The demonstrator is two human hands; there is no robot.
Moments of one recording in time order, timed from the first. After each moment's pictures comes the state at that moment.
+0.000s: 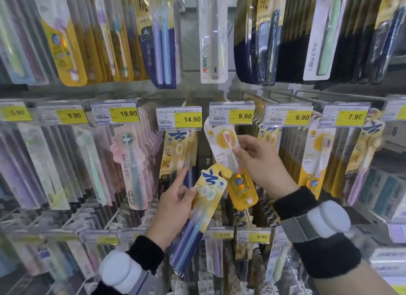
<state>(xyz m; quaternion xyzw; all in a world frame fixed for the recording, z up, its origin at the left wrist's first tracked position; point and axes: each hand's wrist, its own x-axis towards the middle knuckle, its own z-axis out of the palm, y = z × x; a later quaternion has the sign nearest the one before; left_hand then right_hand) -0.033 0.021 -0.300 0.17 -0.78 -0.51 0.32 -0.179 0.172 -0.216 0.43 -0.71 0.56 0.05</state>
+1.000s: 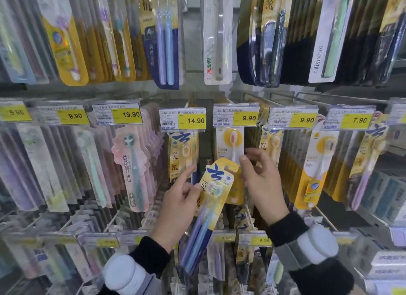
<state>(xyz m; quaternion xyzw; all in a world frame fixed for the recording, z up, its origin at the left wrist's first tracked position) -0.036 0.030 -0.290 0.14 -0.77 -0.50 0.37 -0.168 0.160 -0.260 0.31 -0.66 0.68 0.10</state>
